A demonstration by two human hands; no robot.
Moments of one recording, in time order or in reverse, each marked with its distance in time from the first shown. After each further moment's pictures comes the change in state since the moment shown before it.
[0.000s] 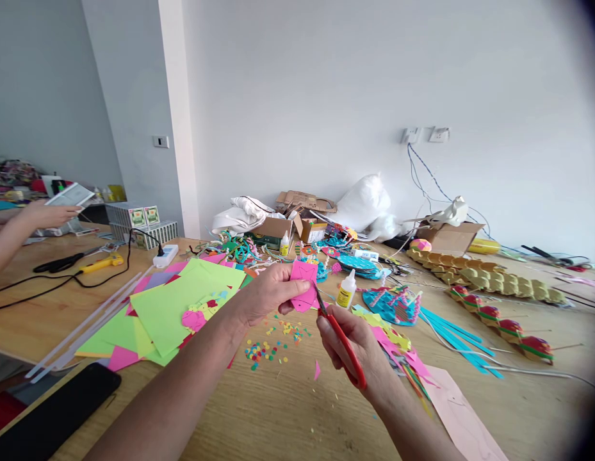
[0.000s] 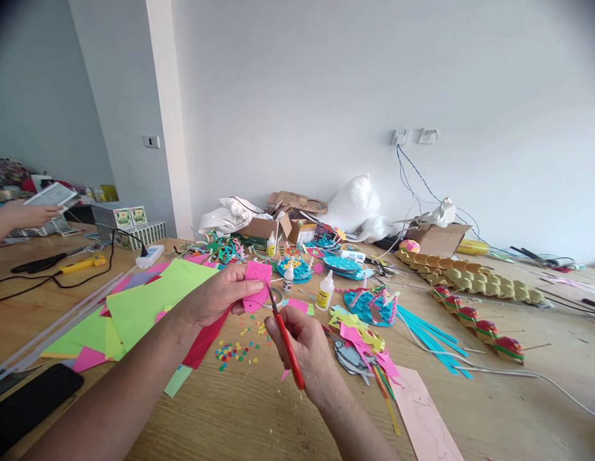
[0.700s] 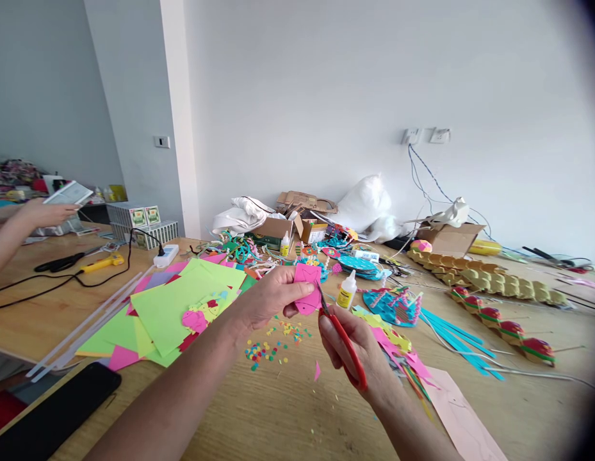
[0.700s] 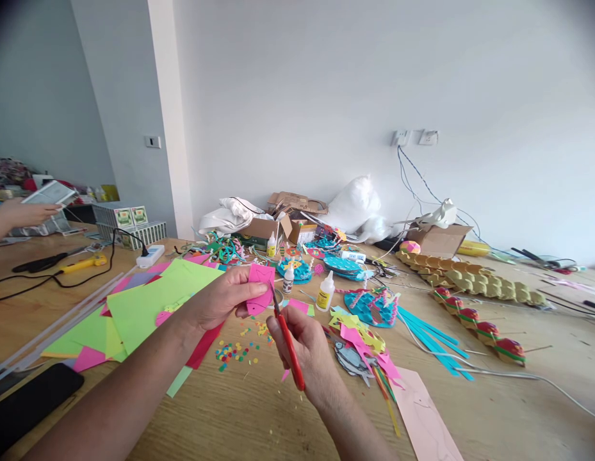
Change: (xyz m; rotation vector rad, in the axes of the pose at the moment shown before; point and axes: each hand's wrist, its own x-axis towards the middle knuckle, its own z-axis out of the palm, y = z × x) left_hand 0.002 -0.004 0.004 -0.065 -0.009 0.012; right_hand -0.001 0.000 0.001 0.014 0.014 -0.030
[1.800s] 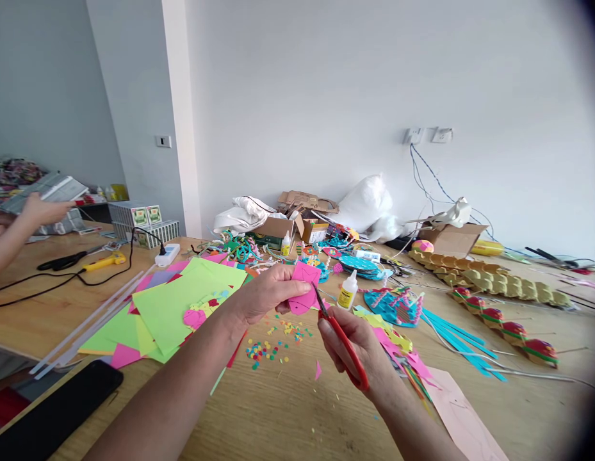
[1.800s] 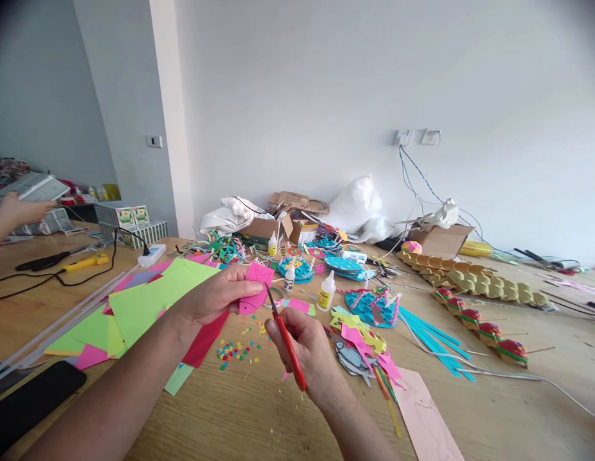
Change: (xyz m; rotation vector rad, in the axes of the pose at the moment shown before) left_hand -0.002 0.005 -0.008 0.041 -0.022 -0.070; right_hand 0.000 -0.004 0.000 -0.001 -0.031 0.039
